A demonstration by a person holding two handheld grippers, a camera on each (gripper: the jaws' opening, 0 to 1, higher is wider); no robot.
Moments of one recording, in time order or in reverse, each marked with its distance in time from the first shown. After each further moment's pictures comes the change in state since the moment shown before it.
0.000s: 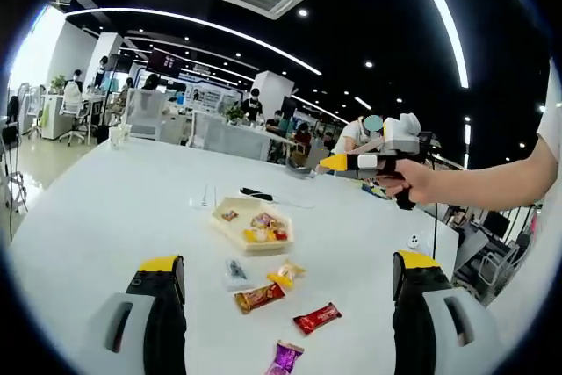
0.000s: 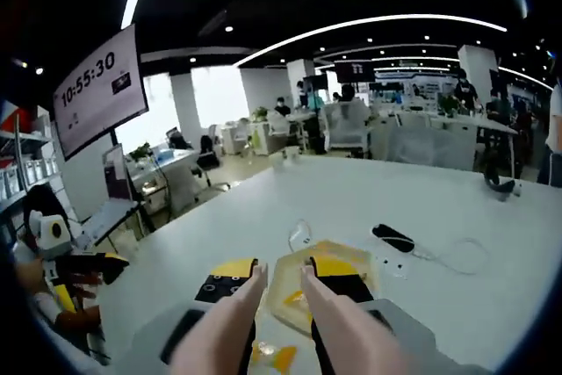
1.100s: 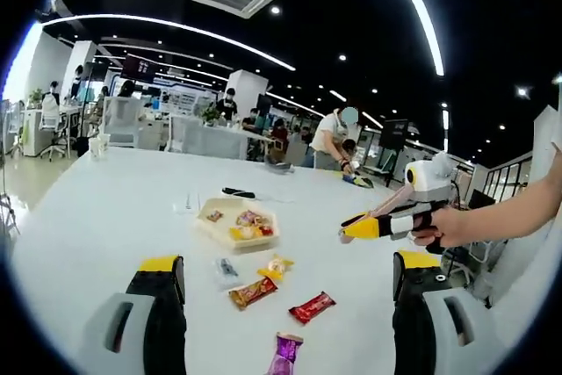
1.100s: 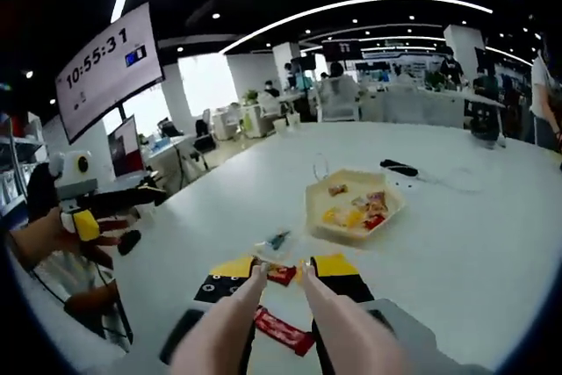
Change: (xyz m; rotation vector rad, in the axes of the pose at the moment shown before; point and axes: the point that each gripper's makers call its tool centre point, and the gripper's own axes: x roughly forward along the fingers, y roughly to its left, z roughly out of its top) left arm -0.015 -0.014 0.000 0.086 0.026 -0.077; right arm -0.063 0.073 -0.109 0.068 0.049 0.001
